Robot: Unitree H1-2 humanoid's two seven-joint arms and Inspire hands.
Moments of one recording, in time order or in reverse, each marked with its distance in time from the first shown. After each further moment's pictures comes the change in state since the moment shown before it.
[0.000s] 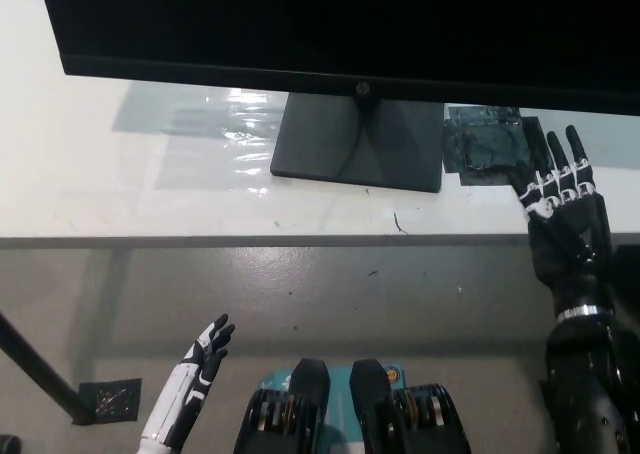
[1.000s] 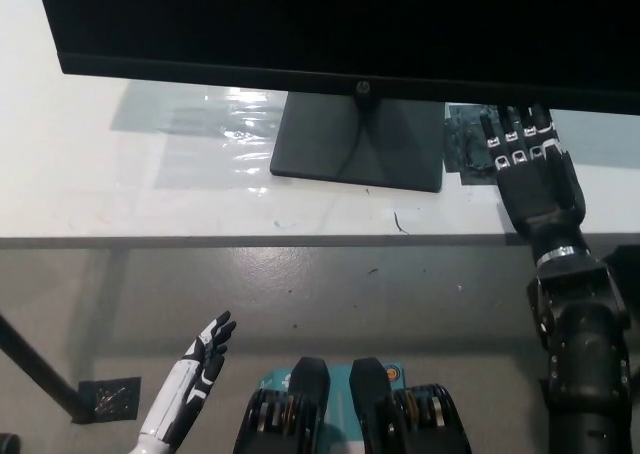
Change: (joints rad) left_arm -0.014 0.027 -0.020 -0.002 0.021 -0.012 0.005; right_arm -0.228 0.073 -0.269 0.218 0.312 0.263 0.100
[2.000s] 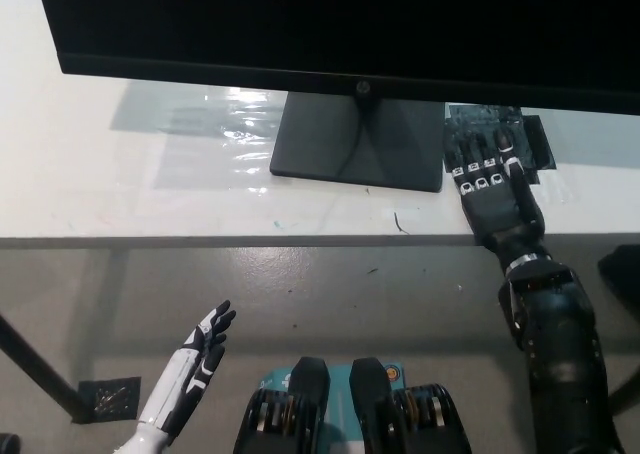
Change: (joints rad) left_arm -0.026 0.011 -0.001 0.000 0.007 0.000 0.000; right_arm -0.110 -0.020 -0.082 0.380 -0.022 -0.012 0.090
